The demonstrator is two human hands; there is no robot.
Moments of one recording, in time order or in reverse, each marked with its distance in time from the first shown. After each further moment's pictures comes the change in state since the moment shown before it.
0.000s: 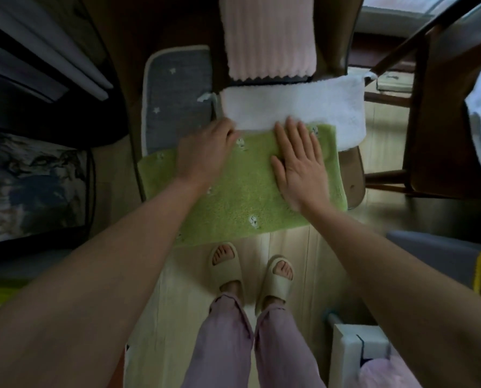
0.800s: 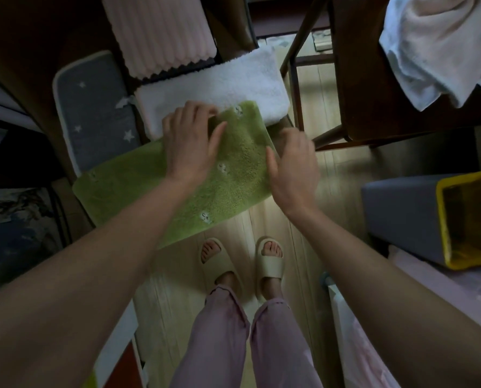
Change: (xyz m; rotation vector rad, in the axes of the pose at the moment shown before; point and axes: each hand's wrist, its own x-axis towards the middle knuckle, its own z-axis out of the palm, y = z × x) left_hand 0.009 0.088 0.023 -0.018 0.027 0.133; right_hand -0.069 0.026 -0.048 0.271 0.237 0.566
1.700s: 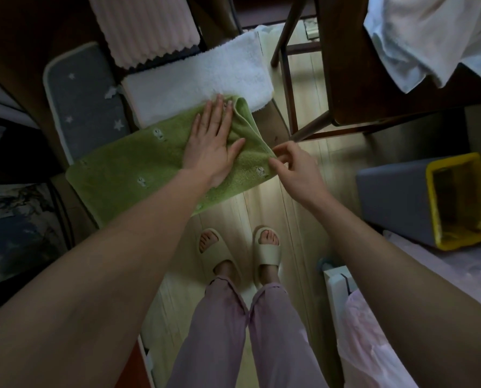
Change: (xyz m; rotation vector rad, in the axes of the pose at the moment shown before) left_hand -0.019 0.029 0.026 0.140 -0.390 0.082; right_hand -0.017 0.042 -0.028 0.390 -0.400 0.113
